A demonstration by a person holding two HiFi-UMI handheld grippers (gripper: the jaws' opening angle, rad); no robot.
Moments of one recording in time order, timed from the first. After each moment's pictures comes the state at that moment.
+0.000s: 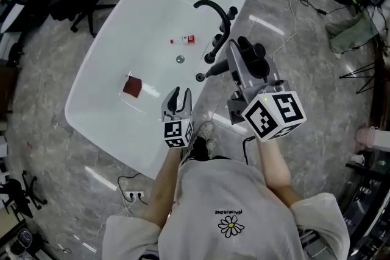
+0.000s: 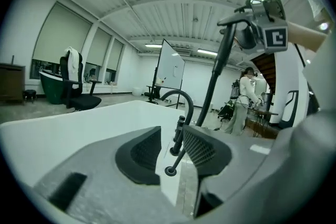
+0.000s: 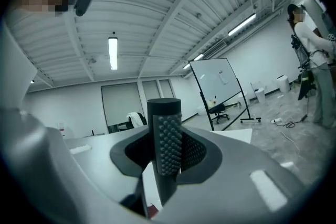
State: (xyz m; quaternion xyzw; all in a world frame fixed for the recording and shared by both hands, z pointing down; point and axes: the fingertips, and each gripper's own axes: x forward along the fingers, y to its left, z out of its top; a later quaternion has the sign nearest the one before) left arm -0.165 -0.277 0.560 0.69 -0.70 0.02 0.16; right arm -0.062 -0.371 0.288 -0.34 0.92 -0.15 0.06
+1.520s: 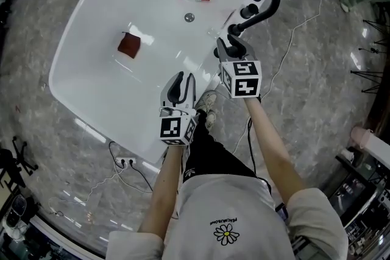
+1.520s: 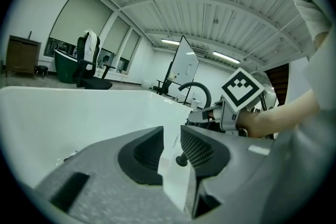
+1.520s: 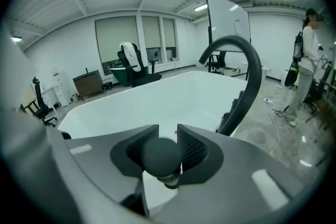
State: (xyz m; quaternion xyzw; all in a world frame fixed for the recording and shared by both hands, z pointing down) left arm -0.225 -0.269 0.629 0.65 -0.72 -0.03 0.23; right arm -0.173 -0.416 0.647 -0.32 0.89 -0.16 -0.28
